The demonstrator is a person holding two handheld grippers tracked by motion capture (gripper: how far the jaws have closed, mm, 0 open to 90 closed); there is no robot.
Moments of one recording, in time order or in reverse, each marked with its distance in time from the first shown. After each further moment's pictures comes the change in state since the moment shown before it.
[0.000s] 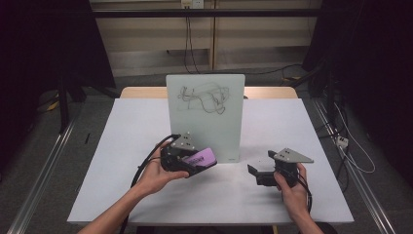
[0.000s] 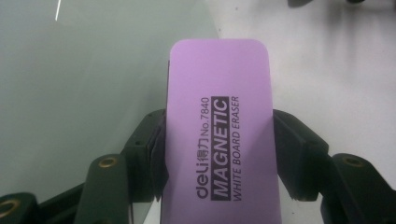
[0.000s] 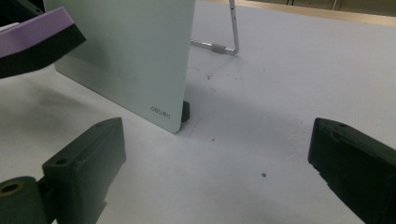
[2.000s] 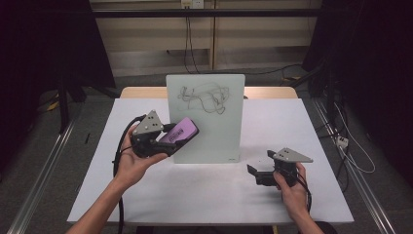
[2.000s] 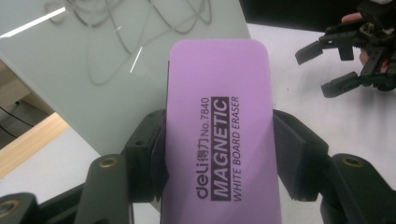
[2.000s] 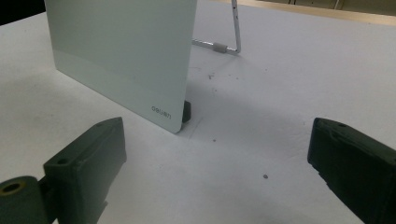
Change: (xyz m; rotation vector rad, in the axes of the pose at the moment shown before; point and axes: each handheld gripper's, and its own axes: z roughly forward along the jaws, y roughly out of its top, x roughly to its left) left arm 0.013 0.014 -0.086 -0.254 0.235 -0.020; right arm 0.000 0.001 0.002 0.007 0.006 -0.001
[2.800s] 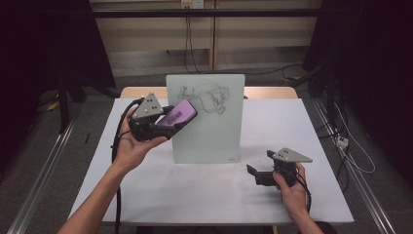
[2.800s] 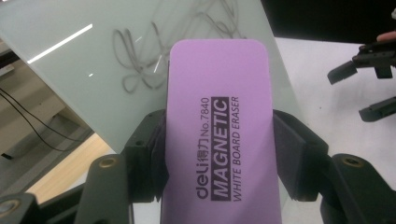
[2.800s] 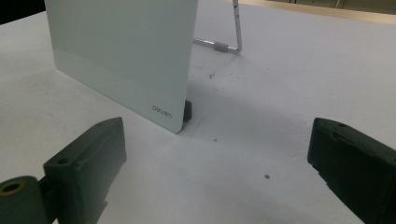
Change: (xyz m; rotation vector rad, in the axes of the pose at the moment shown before) left arm 0.022 0.033 -0.002 -0.018 0.082 0.059; right arm 0.000 0.000 0.001 0.004 0.001 -0.005
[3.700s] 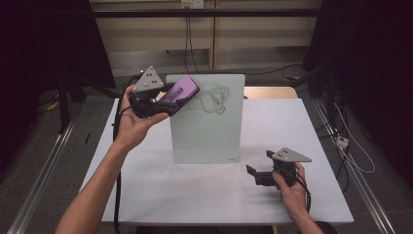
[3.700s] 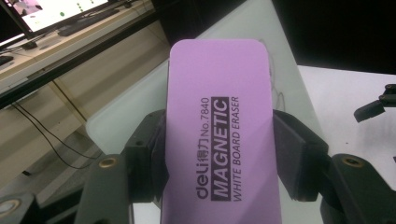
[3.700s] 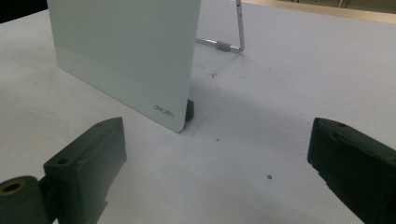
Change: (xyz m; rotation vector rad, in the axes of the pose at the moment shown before) left arm 0.030 0.042 0.006 -0.045 0.038 0.024; right arm 0.000 0.000 0.001 0.003 0.009 -0.003
